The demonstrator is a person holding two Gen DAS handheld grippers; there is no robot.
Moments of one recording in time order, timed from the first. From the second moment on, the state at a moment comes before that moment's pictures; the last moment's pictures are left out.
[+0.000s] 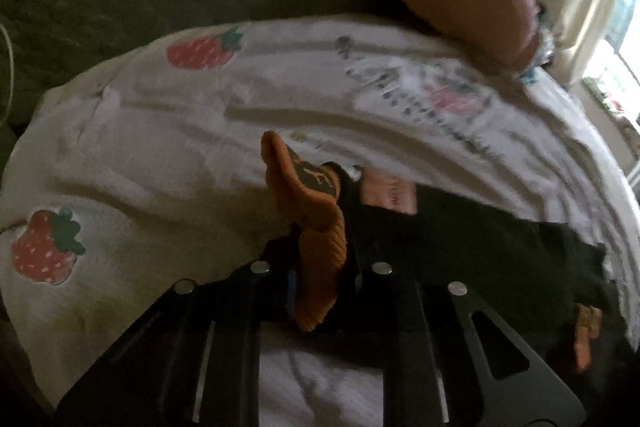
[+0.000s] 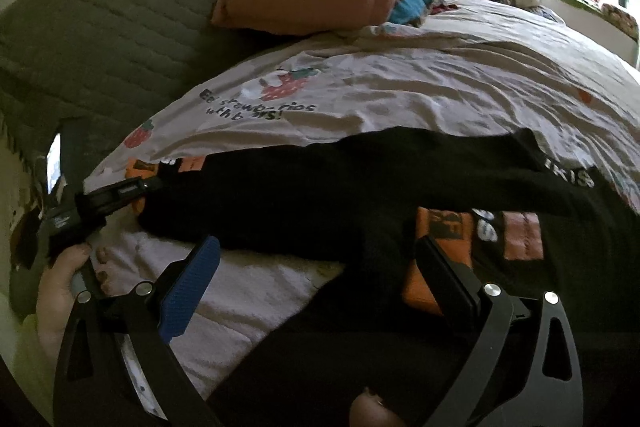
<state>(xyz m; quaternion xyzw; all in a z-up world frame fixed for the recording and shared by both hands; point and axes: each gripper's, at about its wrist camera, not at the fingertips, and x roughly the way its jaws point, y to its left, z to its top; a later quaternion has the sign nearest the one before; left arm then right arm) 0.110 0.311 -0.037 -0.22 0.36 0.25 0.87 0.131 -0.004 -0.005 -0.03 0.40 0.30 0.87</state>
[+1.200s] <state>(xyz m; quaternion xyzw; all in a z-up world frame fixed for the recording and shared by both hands) 0.114 0.154 0.111 -0.17 0.29 0.03 0.94 0.100 -0.210 0.034 0.12 0.35 0.18 0.91</state>
